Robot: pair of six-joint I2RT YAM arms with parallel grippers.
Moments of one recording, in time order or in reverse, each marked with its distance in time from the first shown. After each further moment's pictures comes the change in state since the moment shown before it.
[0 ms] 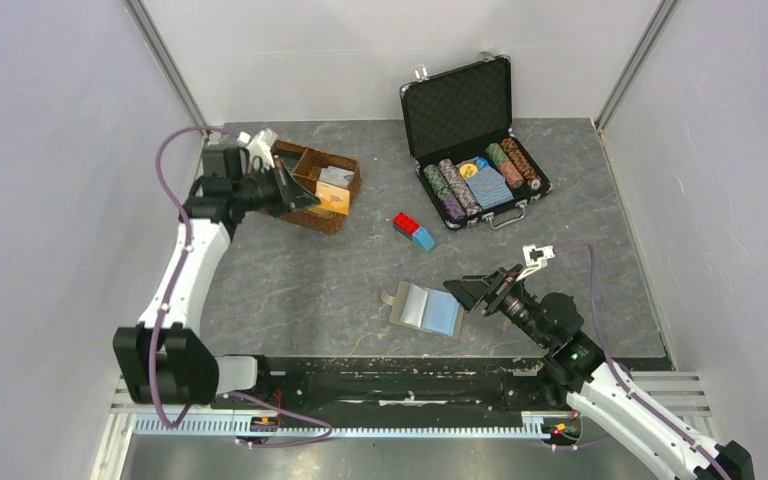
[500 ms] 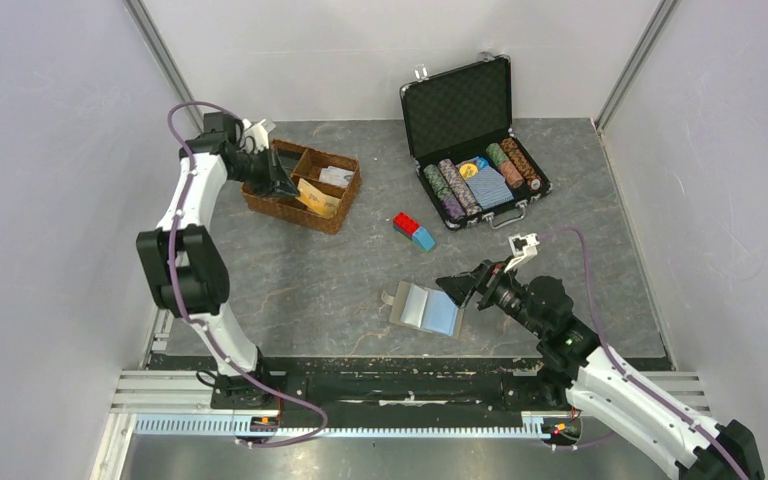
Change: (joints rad) left arm 0.153 0.526 0.504 -0.460 -0.024 0.379; right arm -0.001 0.165 0.116 -0.060 -0.018 -0.113
